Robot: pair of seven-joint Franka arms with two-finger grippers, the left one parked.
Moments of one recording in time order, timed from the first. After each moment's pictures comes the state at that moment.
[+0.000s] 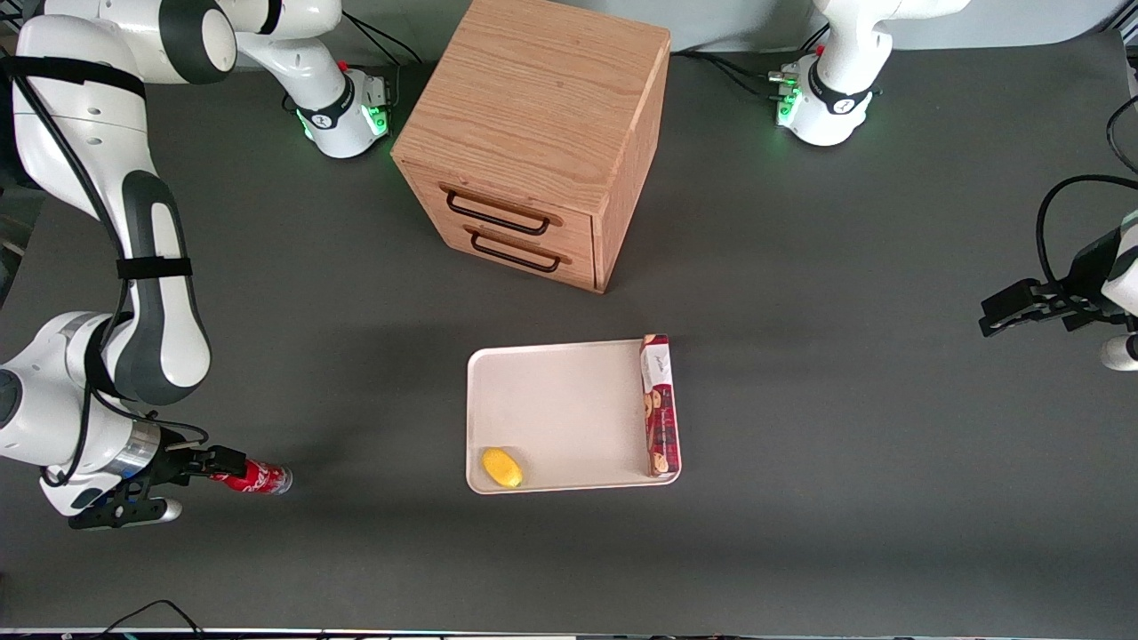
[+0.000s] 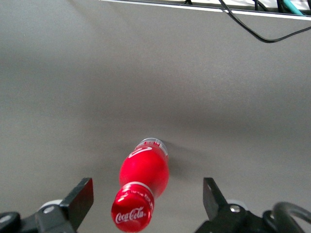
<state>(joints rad) 0.03 0.71 -0.15 -1.35 0.16 2.18 -0.24</state>
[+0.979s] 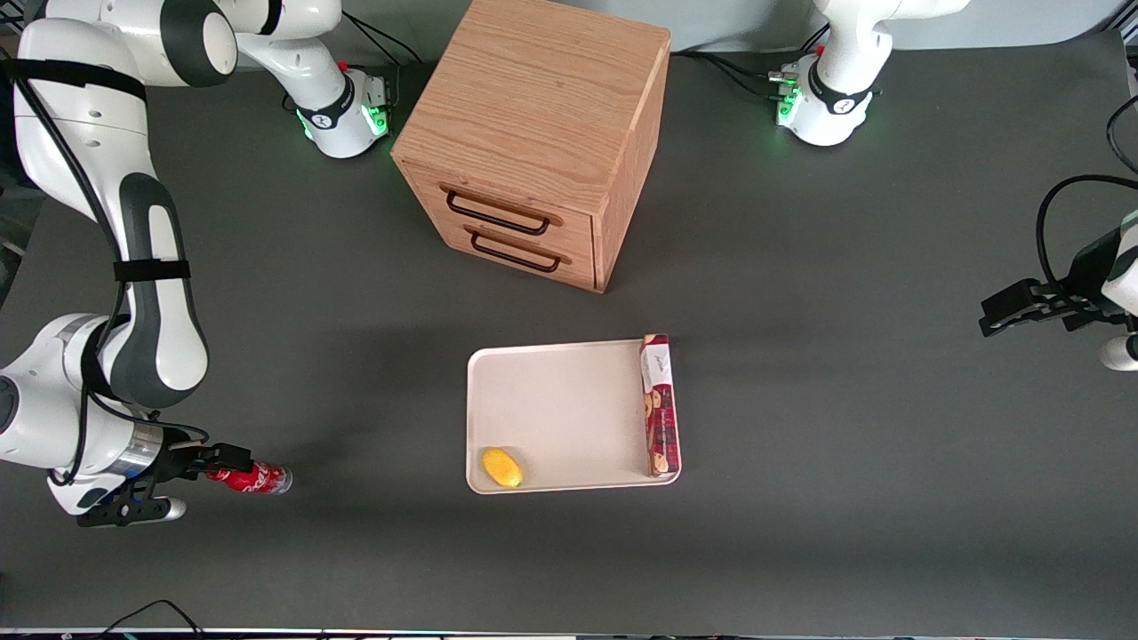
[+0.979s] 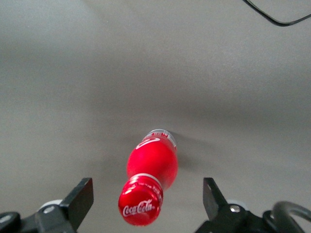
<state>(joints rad) 0.03 0.71 -0.15 -1.35 0.19 2.13 -0.25</state>
